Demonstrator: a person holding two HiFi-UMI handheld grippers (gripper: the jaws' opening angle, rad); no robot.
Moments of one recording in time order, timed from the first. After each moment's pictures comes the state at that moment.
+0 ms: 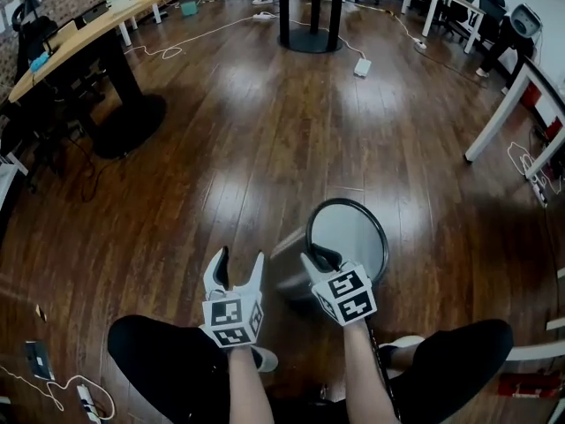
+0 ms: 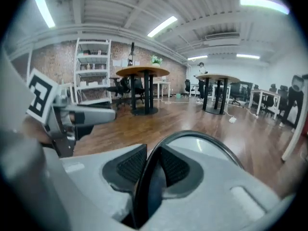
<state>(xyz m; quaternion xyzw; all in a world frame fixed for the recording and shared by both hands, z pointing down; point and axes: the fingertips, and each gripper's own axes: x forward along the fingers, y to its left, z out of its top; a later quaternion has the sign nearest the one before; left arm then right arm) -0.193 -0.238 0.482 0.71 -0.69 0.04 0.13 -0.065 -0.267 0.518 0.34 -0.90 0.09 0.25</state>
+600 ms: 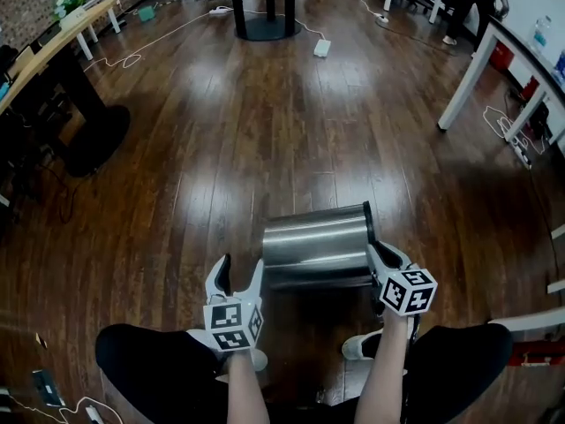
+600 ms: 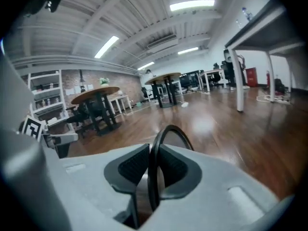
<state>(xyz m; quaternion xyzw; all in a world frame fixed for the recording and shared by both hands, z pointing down) -0.111 -0.235 0.526 0.76 -0.62 0.08 0.18 0.181 -0.266 0.558 0.54 -0.80 0.25 0.11</state>
